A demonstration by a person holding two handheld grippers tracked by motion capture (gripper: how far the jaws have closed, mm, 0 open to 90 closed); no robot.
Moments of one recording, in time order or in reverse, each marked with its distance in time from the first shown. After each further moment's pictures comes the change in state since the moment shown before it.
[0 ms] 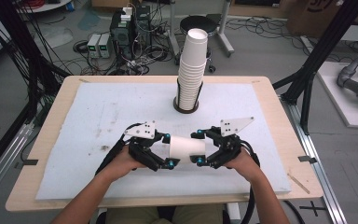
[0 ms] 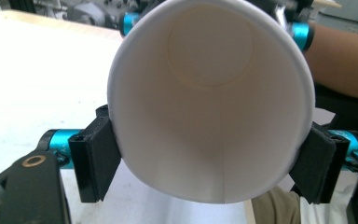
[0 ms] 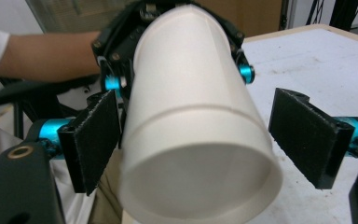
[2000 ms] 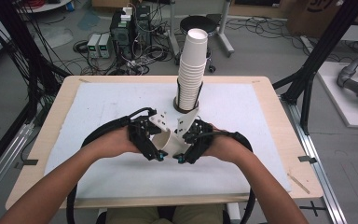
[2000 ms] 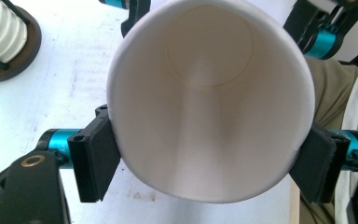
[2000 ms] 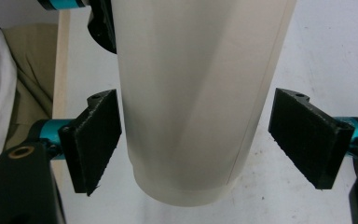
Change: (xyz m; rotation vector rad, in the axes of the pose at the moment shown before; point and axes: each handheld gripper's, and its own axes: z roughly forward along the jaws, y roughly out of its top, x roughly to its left) left arm -0.001 0.070 -0.008 0.647 0.189 0.145; right arm 0.007 0.066 0.071 0.658 -0.174 -0.293
